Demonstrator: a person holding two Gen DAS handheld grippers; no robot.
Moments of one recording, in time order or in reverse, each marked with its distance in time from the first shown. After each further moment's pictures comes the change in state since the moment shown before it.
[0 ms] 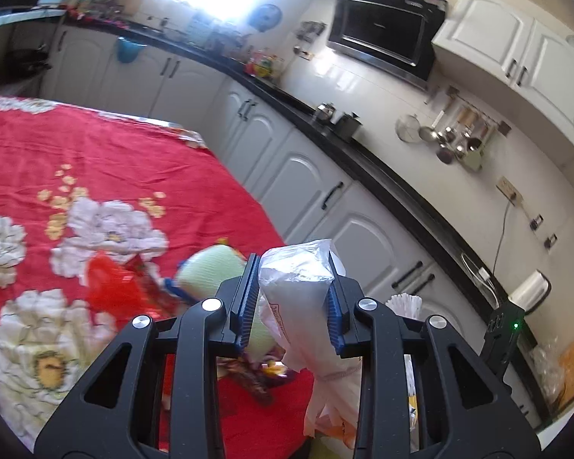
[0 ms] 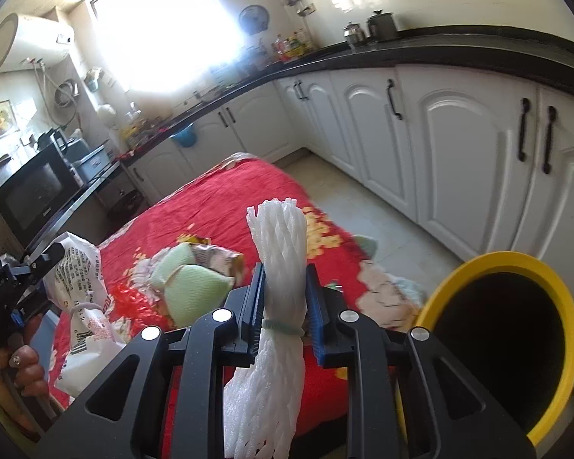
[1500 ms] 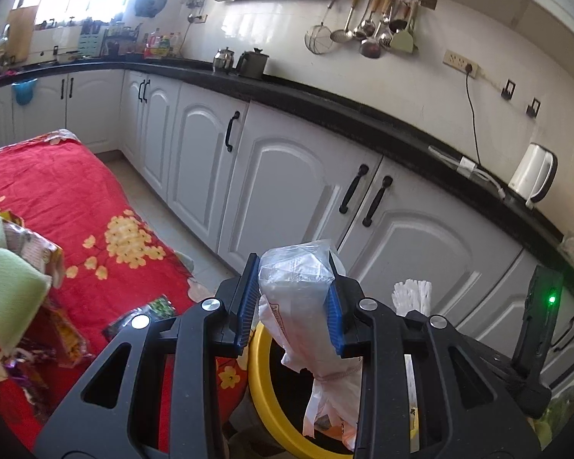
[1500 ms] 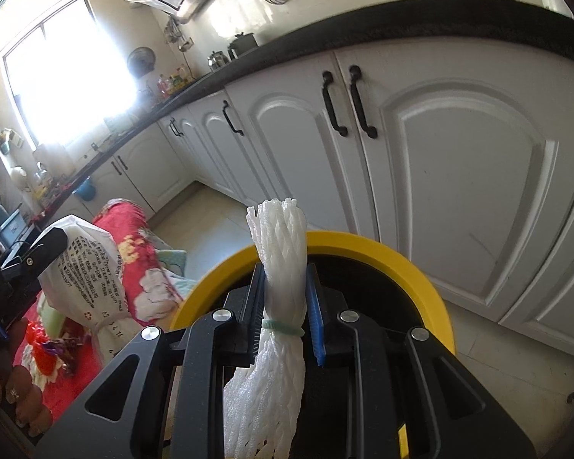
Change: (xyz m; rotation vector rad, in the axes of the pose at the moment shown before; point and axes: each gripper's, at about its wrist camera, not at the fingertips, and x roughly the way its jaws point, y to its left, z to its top) left arm 0.167 -0.189 -0.130 0.350 0.133 -0.077; right arm -0.059 -0.181 -0.056 0.221 -0.106 -0.317
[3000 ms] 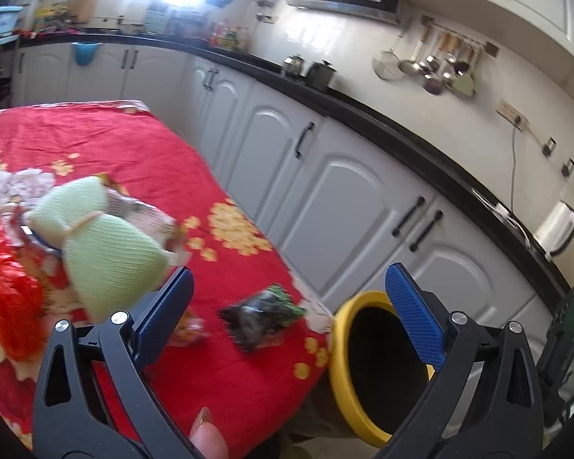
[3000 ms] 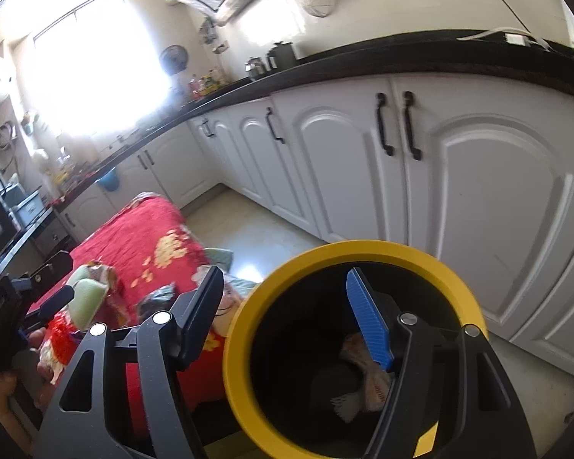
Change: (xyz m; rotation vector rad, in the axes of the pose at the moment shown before) left arm -0.066 0.098 0.001 -0.210 -0.041 0.122; right arm -0.019 0.065 -0.002 -0.105 -0.044 0.079
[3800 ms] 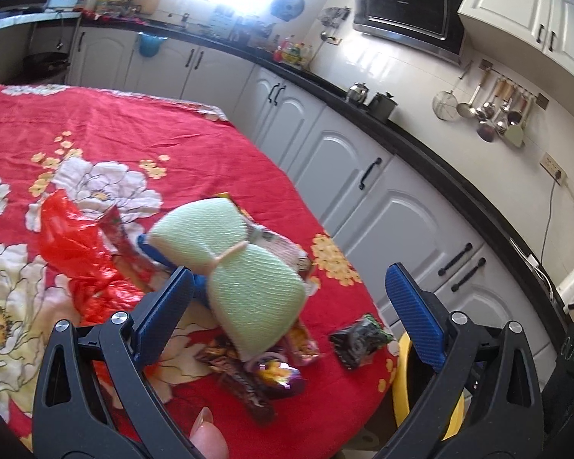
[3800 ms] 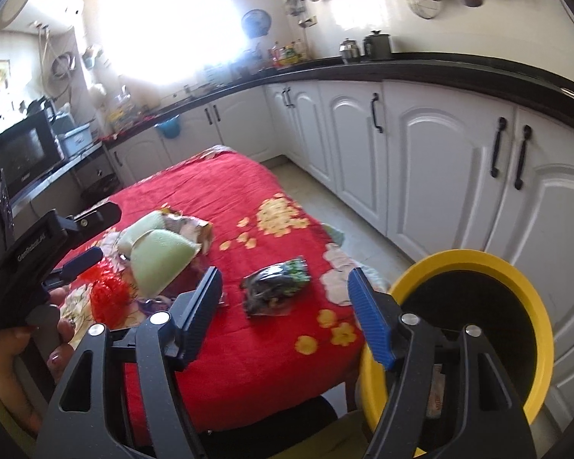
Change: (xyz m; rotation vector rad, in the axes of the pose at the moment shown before) left arm -0.037 0.091 0.018 -0.151 -0.054 0.132; right arm 0.029 0.136 -0.021 -0.239 0.080 0.149
